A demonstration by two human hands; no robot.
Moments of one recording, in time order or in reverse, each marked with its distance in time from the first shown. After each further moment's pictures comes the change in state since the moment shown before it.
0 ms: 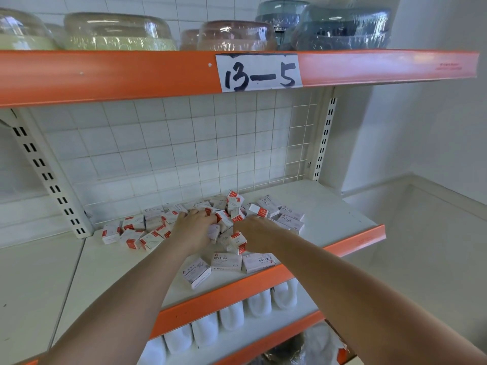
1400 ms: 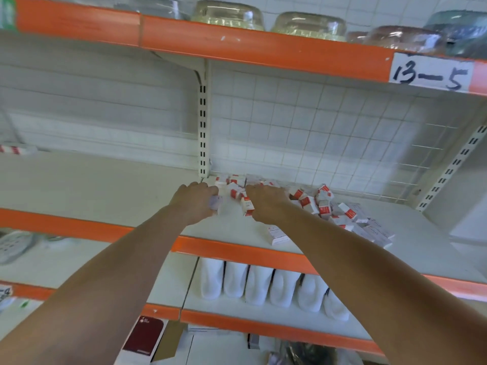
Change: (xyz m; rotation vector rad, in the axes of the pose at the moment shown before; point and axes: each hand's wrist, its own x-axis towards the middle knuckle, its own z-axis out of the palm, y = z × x) left_hand -0.192 -0.102 -0.011 -0.039 0.039 -0.454; right_hand 0.012 -0.174 -0.028 -0.284 0.186 -0.300
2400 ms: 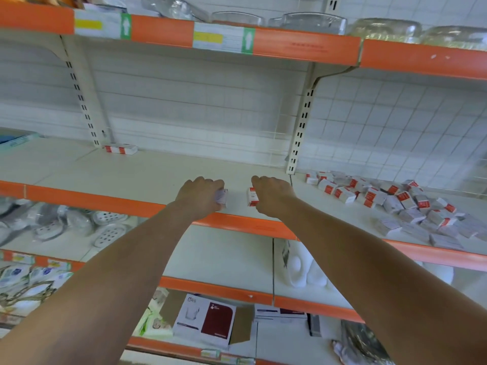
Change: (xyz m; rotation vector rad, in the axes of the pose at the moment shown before) left_hand -0.125 -0.274 0.000 -0.048 0.104 -0.027; right_hand 0.070 -0.290 -0.069 0.041 0.036 0.053
